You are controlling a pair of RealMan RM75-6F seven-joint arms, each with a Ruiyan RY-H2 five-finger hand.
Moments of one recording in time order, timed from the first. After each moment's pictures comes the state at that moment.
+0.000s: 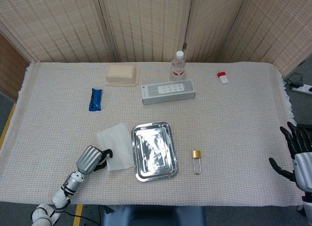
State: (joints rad) left arm -0.42 -2.12 0.13 -0.13 1.71 1.55 -0.69; right arm 0.02 -1.06 0.07 -1.62 -1.61 1.65 0.12
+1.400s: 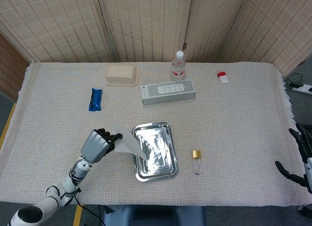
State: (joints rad) left arm -0.68 -1.98 0.00 -0.52 1.69 1.81 -0.21; right arm -0.01 -0.99 0.06 -1.61 -1.65 1.71 0.33
